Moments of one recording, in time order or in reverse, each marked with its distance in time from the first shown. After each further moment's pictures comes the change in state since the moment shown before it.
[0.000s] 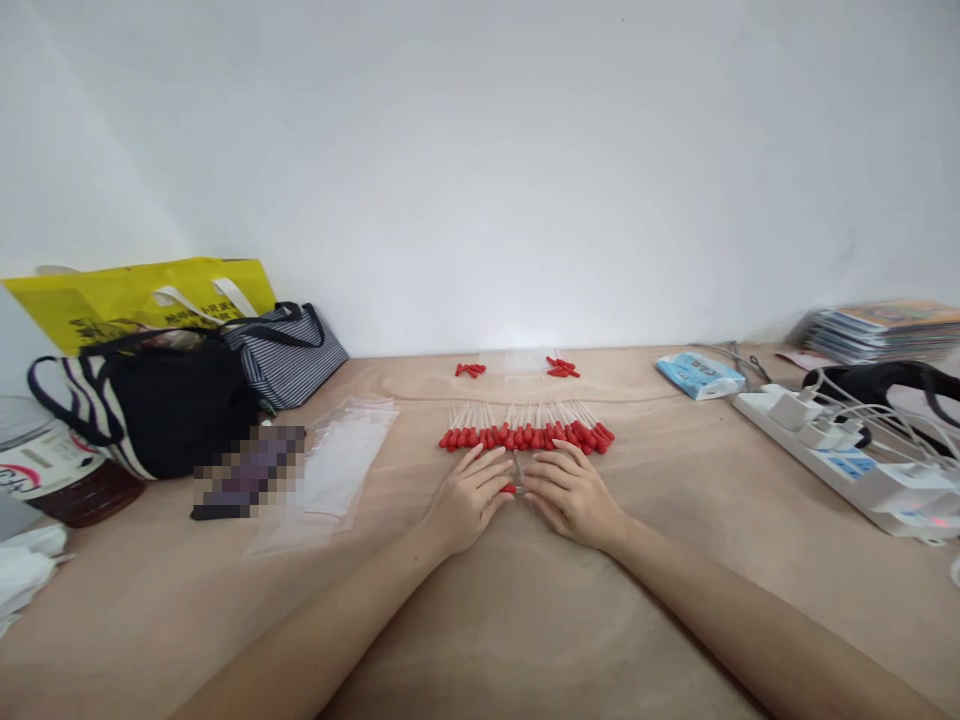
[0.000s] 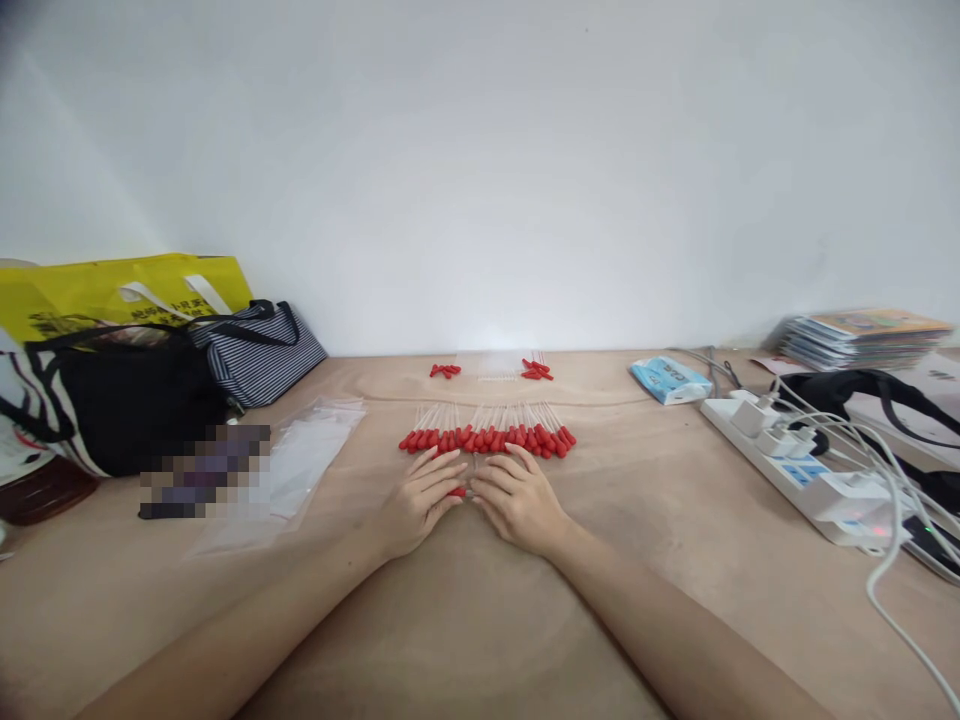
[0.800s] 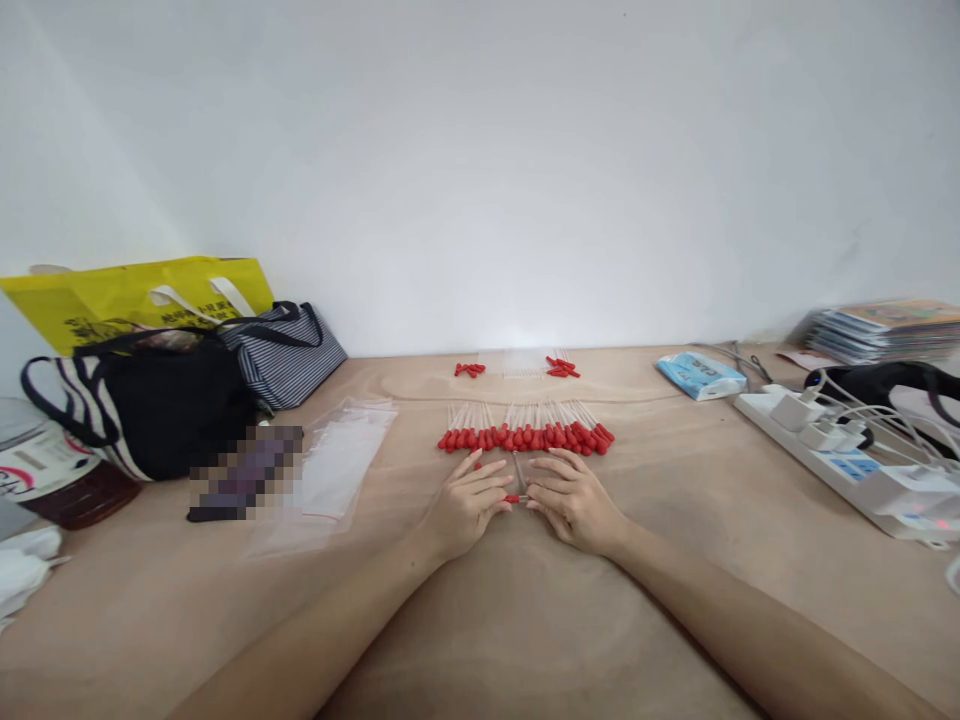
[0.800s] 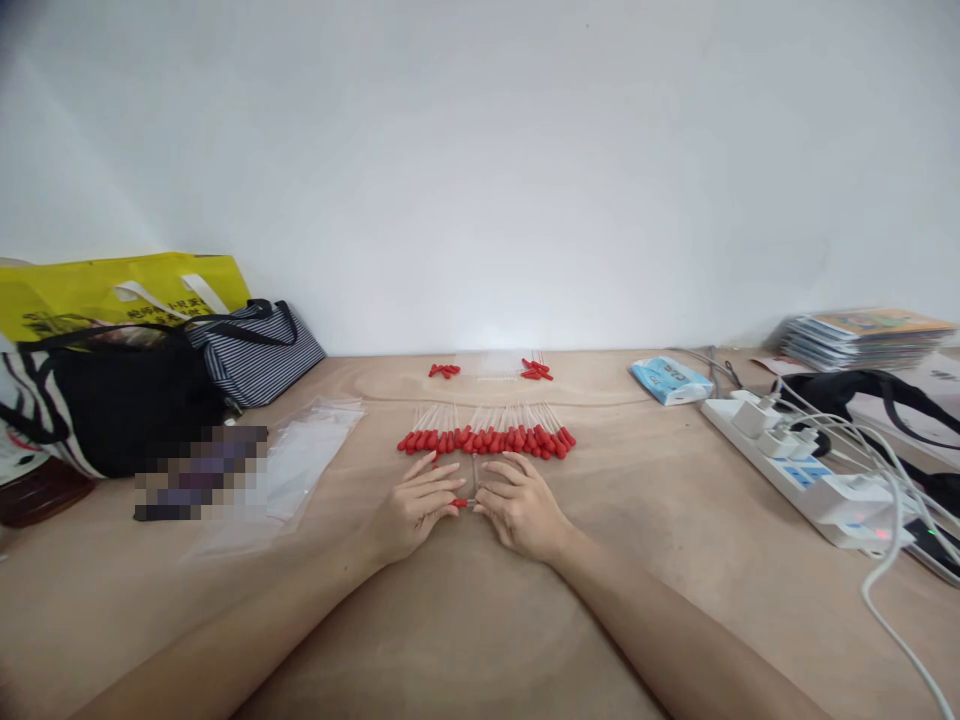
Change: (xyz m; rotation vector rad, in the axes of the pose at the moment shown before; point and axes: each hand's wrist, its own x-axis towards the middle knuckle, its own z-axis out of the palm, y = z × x) left_hand -0.004 0.000 0.000 -0.093 0.037 0.056; right_hand -0.007 0.002 0.005 0.061 -0.002 -0.019
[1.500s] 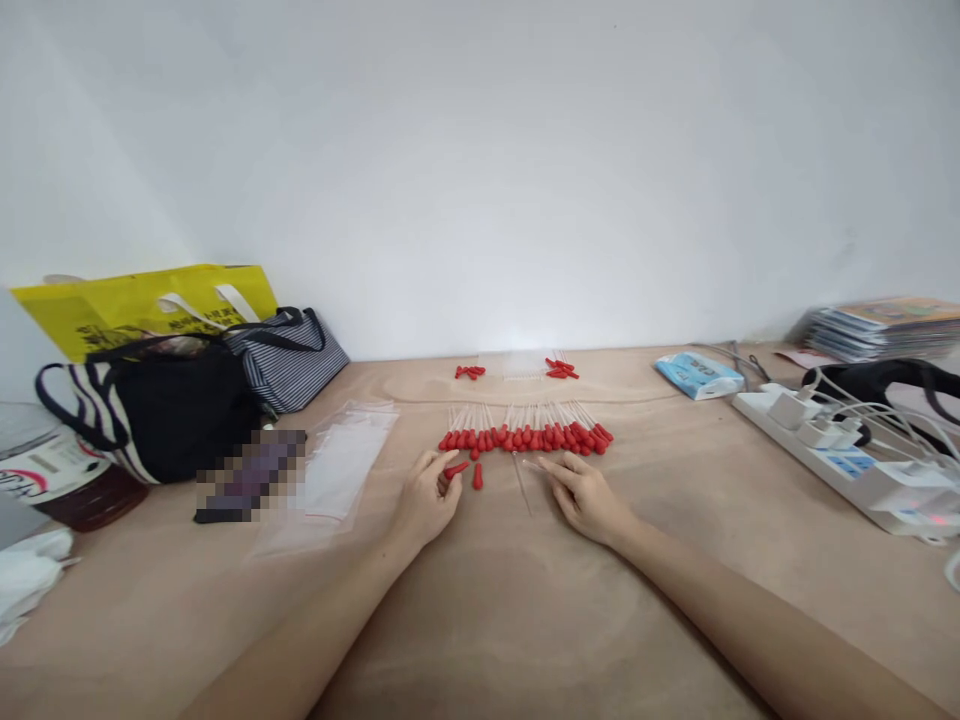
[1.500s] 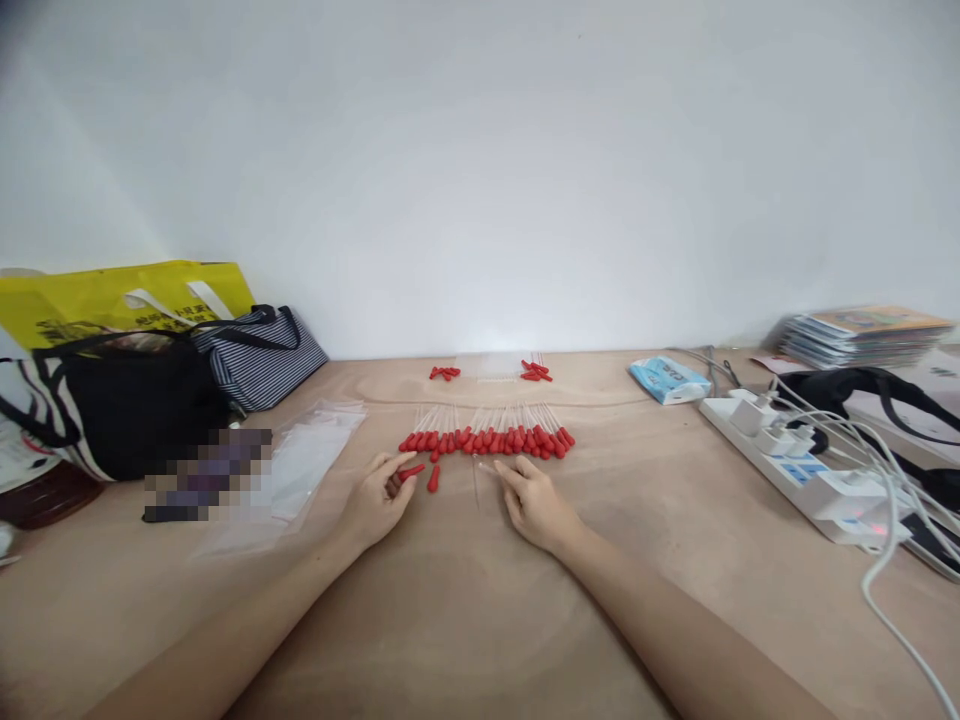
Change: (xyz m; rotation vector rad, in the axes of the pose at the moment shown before) left_hand -0.015 -0.015 -0.016 -0.032 0.136 -0.664; right_hand -0.013 0.014 0.001 0.082 -0.105 0.343
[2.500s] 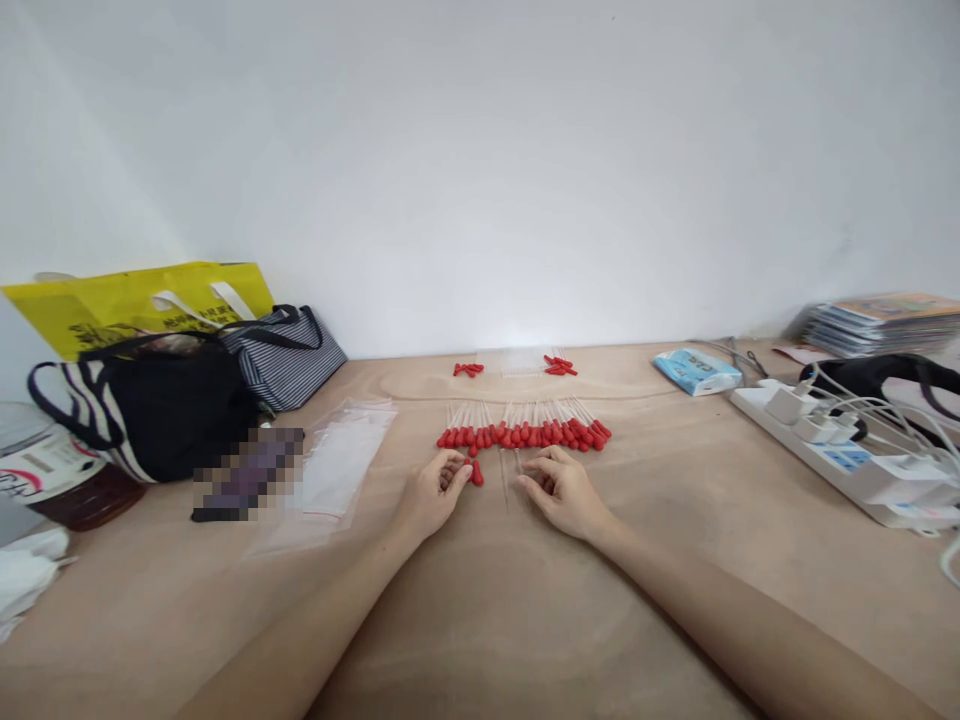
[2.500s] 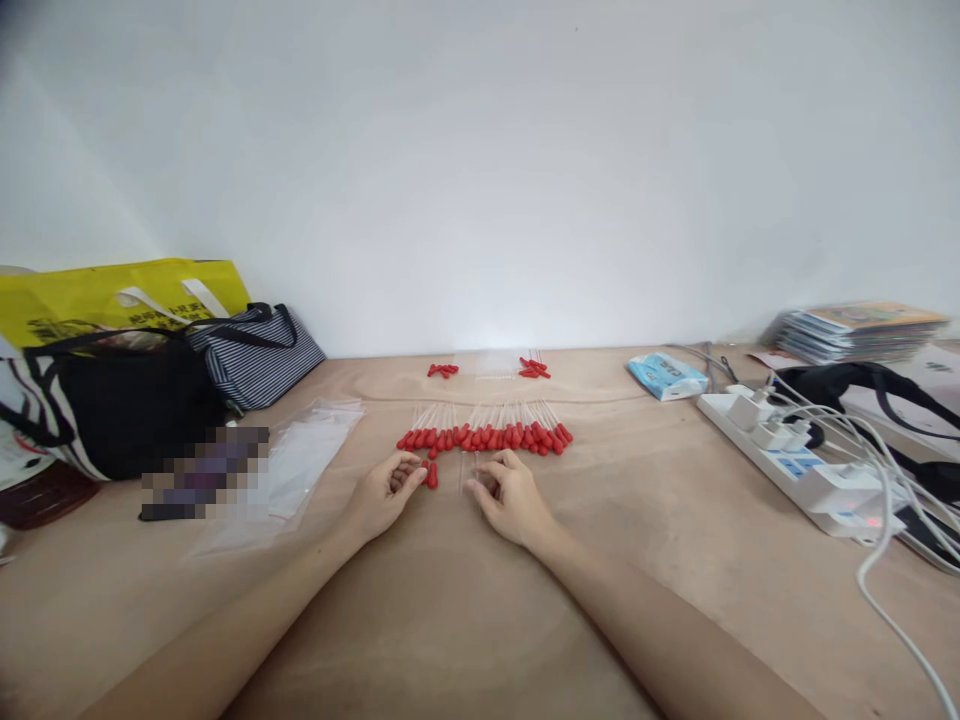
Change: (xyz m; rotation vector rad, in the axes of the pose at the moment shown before) left_hand 0.003 0.006 0.000 -0.170 -0.168 -0.128; right_hand 0.015 -0.027 0.010 0.240 0.075 0.182
